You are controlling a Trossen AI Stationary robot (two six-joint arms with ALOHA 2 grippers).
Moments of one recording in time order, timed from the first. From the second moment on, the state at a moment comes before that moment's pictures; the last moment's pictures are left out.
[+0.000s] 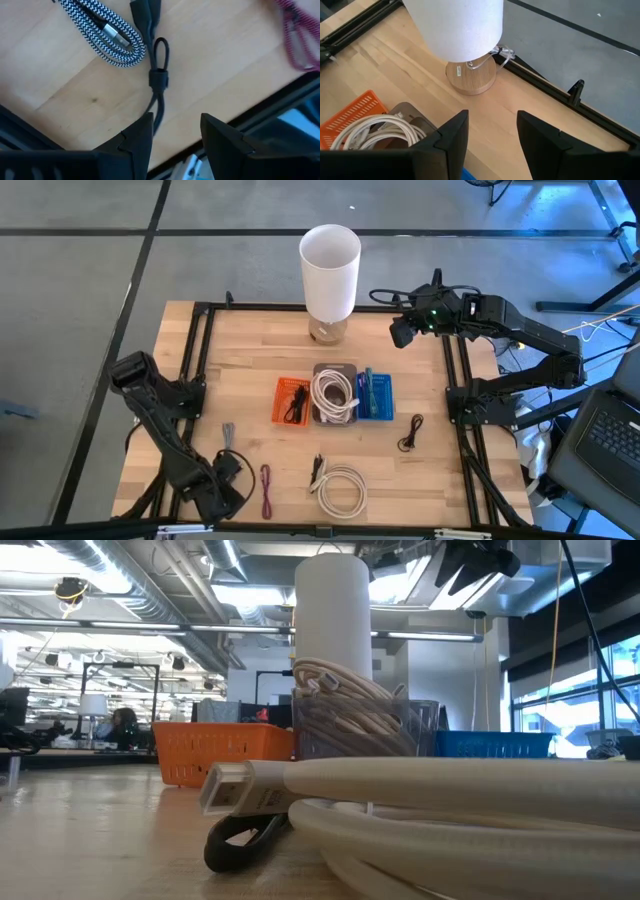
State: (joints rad) left arm -0.98 1.67 1.12 -0.86 0.01 -1.92; right arm -0.25 1.20 1.45 -1.09 0.37 0.52
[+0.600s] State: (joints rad) left arm -0.94 1.83 1.12 -0.84 0.05 -1.90; right arm -0.25 1.20 1.45 -1.06 0.37 0.52
